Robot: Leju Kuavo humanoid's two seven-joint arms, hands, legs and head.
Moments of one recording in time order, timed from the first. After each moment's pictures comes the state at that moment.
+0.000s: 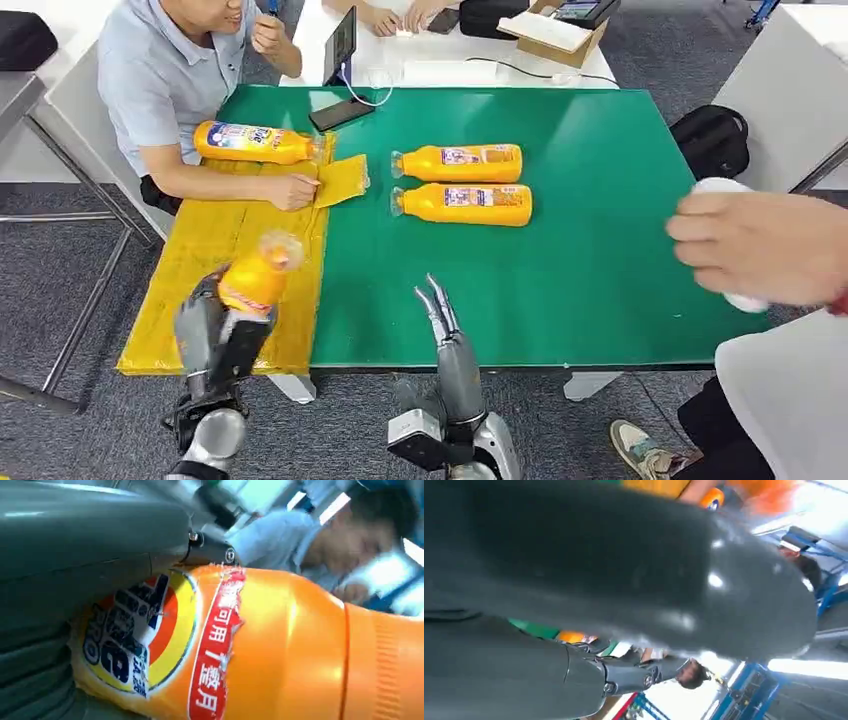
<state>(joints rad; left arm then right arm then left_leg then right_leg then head) -0.12 -0.12 -0.12 -1.25 -0.91 0.67 -0.25 -0.03 0.14 0.50 -1.29 0.46 -0.61 -0.62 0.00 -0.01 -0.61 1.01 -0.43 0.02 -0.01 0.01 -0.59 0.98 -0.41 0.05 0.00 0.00</state>
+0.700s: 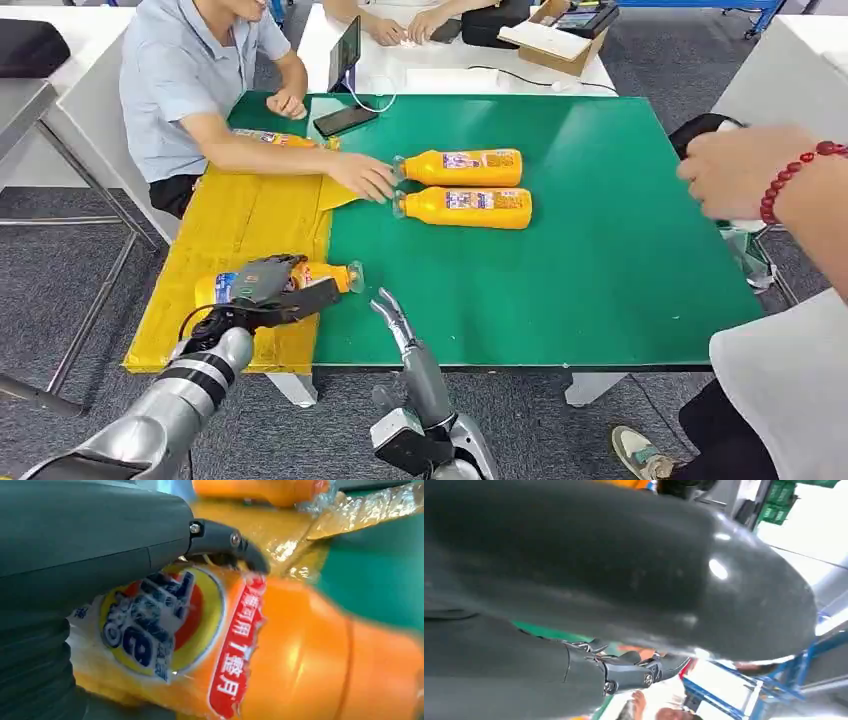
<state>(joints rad) -0.60 -0.04 -0.22 -0.54 -1.11 0.14 -0.16 -0.05 0.20 0.53 -1.19 0.34 -0.43 -0.68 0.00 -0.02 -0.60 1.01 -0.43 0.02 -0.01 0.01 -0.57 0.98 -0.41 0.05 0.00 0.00</state>
